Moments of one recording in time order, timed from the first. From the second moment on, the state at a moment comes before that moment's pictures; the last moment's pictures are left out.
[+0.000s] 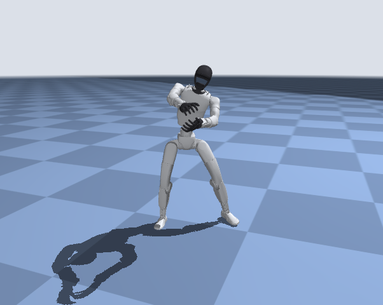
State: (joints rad) left arm -1.26 0.37 -0.68 0.71 -1.30 -0.10 0.29; right arm -1.61 -0.31 0.93 0.87 0.28 0.12 -0.48; waist -0.22 -0.32 0.19; left_leg -0.28 0.47 0.27 0.32 0.03 -0.05; right_leg -0.27 -0.25 -0.26 0.37 -0.26 0.03
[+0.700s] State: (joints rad) left arm -1.73 0.42 -0.89 0.32 -0.34 -0.09 0.31; right arm -1.18 -0.60 0.14 -0.04 0.00 -0.15 -0.73; waist -0.27 -0.08 0.11; left_leg -0.08 0.17 0.11 0.23 -0.33 0.03; right_leg -0.14 -0.21 0.07 0.10 -0.15 0.16
